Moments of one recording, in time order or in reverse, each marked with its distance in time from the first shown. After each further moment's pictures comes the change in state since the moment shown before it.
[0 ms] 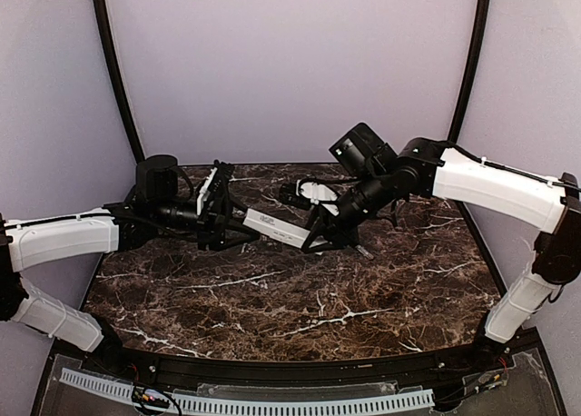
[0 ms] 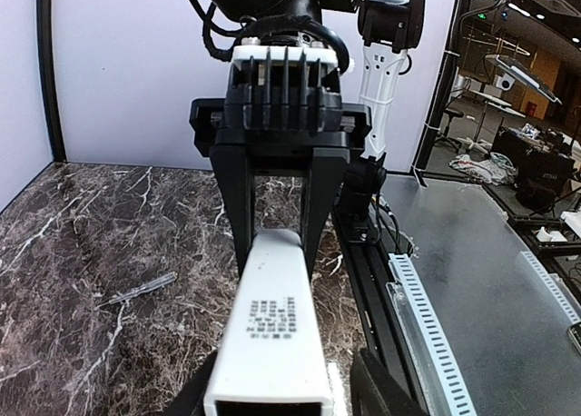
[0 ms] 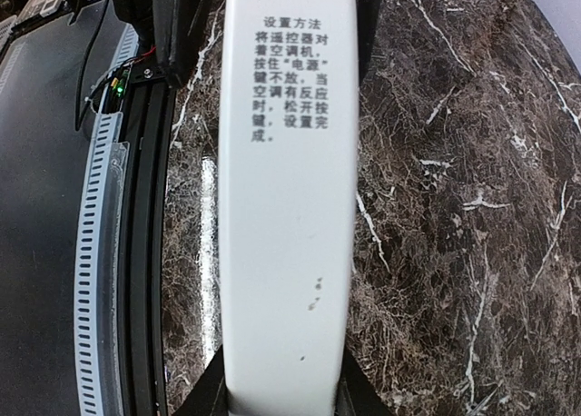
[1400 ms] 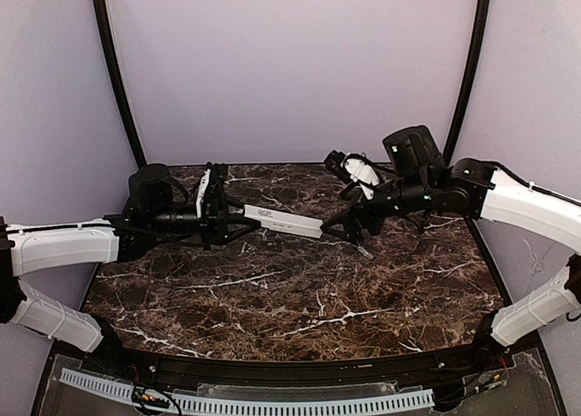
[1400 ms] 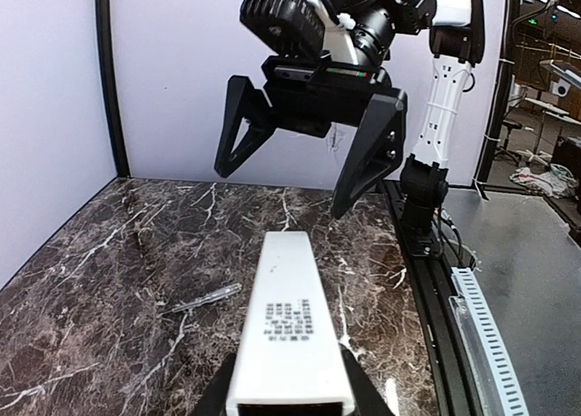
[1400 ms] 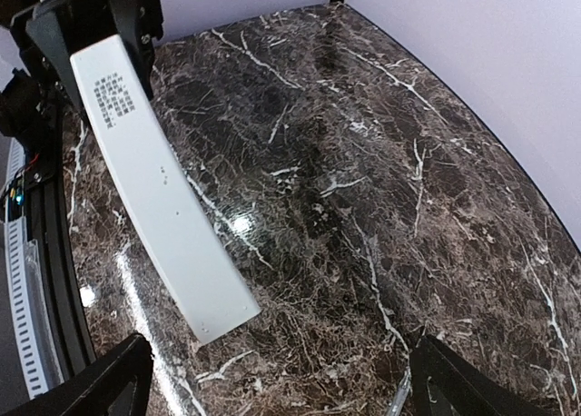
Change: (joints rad) left arm -0.003 -0.026 -0.092 0.188 -0.167 -0.019; right arm -0.079 -0.279 -0.297 0.305 0.246 0.241
